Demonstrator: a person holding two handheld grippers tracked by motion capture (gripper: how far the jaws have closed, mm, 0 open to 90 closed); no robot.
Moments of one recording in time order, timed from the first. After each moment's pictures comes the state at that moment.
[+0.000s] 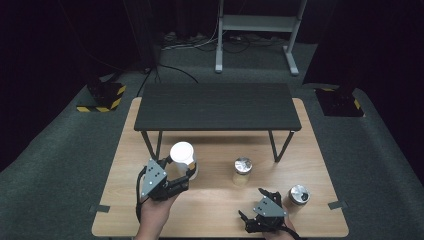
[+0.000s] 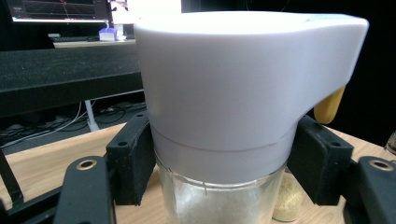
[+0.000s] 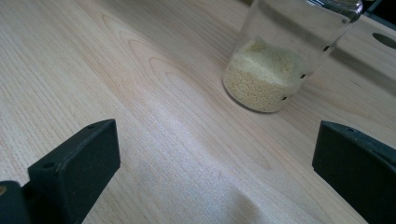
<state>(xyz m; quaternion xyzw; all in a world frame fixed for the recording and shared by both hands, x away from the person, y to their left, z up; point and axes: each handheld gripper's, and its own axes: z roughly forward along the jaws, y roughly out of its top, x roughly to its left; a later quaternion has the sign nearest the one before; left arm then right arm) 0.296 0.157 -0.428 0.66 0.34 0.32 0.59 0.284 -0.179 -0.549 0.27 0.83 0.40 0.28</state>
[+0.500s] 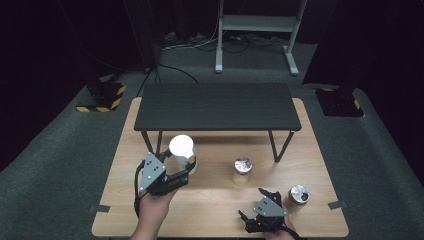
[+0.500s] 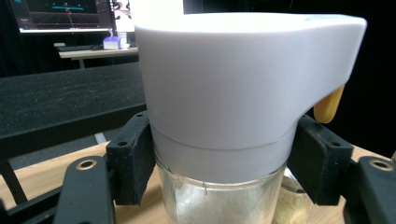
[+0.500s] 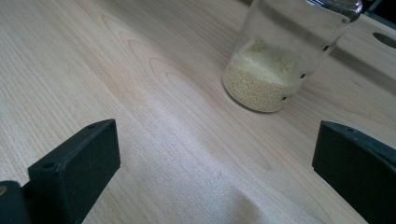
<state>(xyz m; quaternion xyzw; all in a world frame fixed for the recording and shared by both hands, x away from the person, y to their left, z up) 0.300 0.157 -0.406 0.65 0.34 0.33 0.59 0.284 -0.179 -0.549 0.27 0.83 0.41 0.28</state>
